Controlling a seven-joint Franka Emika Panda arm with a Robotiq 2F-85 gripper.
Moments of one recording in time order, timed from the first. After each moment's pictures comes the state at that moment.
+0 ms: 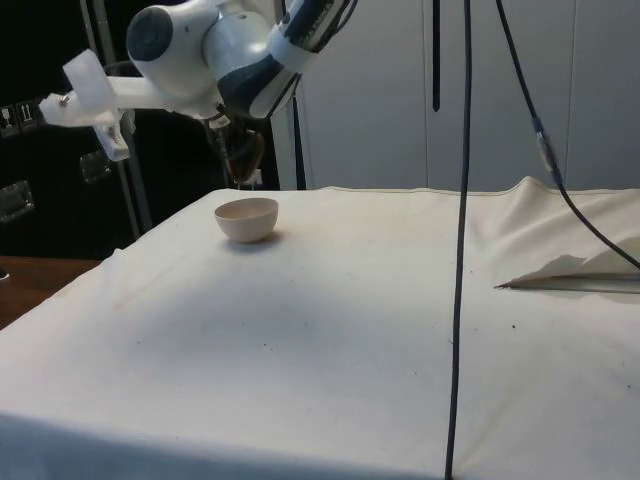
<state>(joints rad) 0.09 0.71 -0.21 -1.52 -1.09 2.12 0.47</state>
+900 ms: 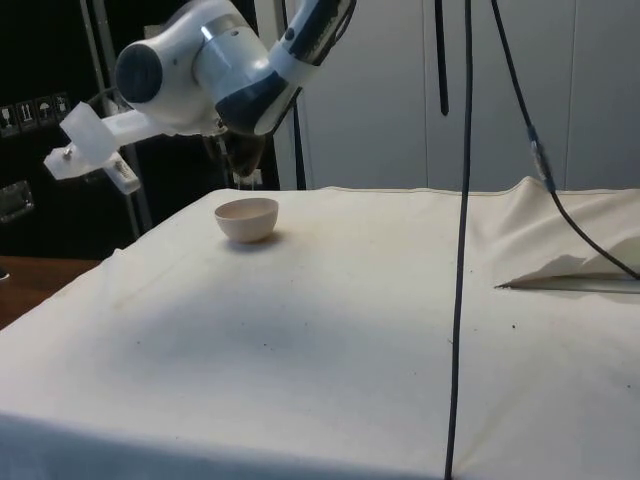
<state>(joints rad) 0.10 0.73 -0.12 -1.52 -1.28 1.92 0.59</state>
